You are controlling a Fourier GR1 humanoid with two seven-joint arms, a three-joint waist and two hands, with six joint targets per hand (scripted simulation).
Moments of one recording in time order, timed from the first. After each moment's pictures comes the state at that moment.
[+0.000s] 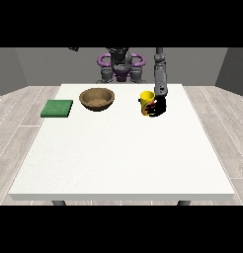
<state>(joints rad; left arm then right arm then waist) -0.51 0.26 0.33 -0.58 -0.02 0.14 -0.98 -0.31 -0.29 -0.16 -2.18 -0.37 0.06 0.35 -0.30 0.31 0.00</state>
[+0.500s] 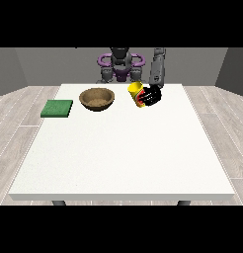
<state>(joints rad) -0.60 0.20 0.17 -0.58 -0.21 0.36 -0.77 -0.27 -0.31 -0.24 -2.02 -0.42 0.10 0.35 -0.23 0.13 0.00</state>
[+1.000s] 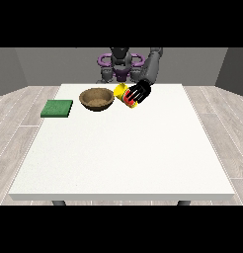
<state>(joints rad) -0.79 0.20 0.01 -0.53 -0.48 0.62 -0.46 -0.30 -0.32 -0.24 -1.93 -0.42 0.14 0.30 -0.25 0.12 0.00</state>
